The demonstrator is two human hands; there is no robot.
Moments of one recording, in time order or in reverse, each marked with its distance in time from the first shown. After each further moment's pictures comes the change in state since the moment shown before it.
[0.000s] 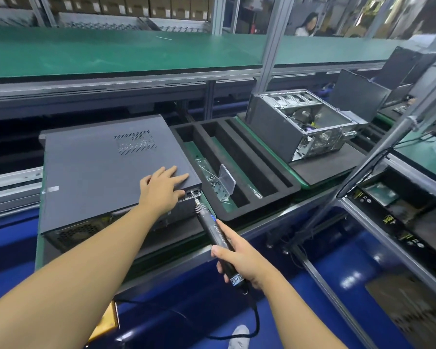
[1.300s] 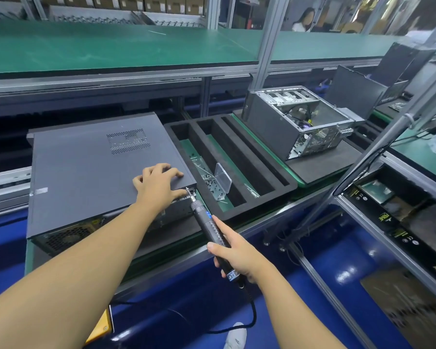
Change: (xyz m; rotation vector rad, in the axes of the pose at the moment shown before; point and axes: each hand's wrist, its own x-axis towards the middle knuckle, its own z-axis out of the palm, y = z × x) left_hand 0.008 0.007 0.002 -0.136 0.101 -0.050; right_hand 0.018 0.004 -0.009 -0.079 0.029 0.016
